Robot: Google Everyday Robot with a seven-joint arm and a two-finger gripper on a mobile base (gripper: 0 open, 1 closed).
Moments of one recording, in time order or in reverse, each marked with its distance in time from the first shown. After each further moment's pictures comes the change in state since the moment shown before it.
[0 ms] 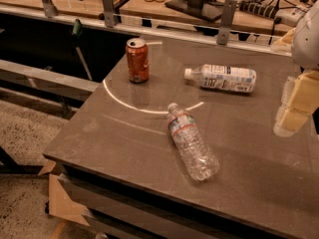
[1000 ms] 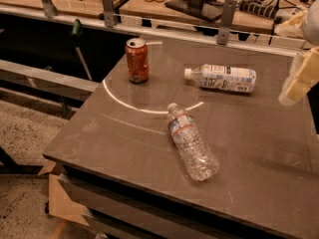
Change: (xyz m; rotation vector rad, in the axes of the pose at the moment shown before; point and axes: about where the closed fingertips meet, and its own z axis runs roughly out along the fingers) arm 0.013 -0.064 0.006 -0.003 -0.174 0.006
